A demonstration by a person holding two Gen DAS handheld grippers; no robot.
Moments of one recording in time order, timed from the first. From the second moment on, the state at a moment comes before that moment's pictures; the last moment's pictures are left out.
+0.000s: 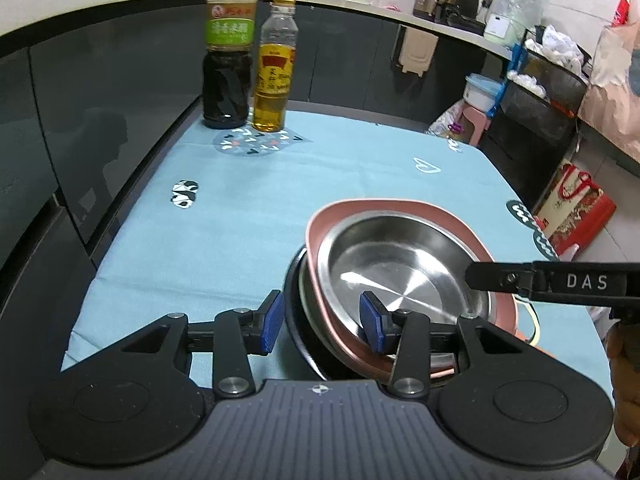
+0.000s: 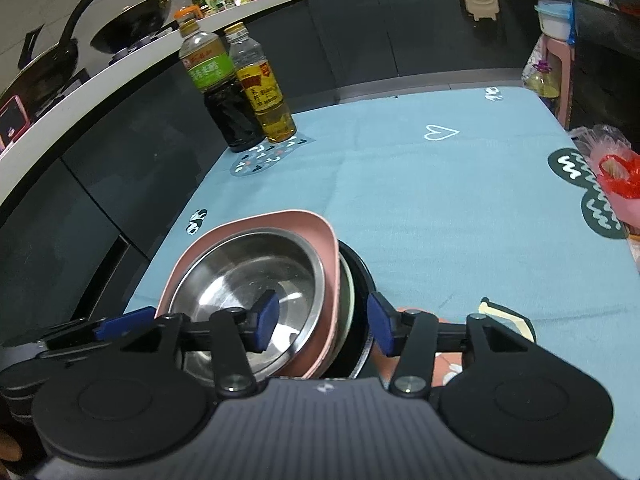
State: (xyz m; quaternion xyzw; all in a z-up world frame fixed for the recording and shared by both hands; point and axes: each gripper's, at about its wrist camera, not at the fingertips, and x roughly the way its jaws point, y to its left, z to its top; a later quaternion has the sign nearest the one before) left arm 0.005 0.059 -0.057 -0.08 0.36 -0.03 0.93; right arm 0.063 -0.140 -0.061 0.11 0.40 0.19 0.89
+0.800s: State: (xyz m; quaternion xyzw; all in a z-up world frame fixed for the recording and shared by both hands) left arm 0.025 0.080 -0.084 -0.15 0.39 -0.06 0.90; right arm 0.078 -0.145 -0.084 0.15 0.45 0.19 0.86
